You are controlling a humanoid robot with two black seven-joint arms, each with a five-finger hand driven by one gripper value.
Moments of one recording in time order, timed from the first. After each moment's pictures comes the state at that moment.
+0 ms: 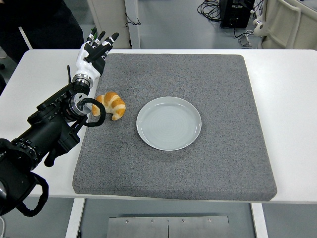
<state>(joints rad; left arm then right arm) -0.99 0.00 -0.69 -0.35 -0.03 -0.08 -0.37 -0.09 0.00 -0.01 0.12 -0.11 0.02 0.41</state>
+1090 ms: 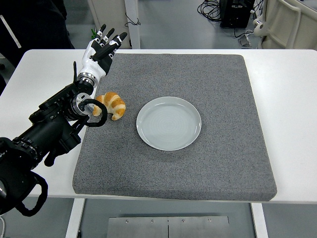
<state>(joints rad) -0.99 0.00 -0.65 -0.37 -0.02 -0.13 -0.36 -0.09 0.00 -0.01 0.12 -0.11 0.02 0.41</state>
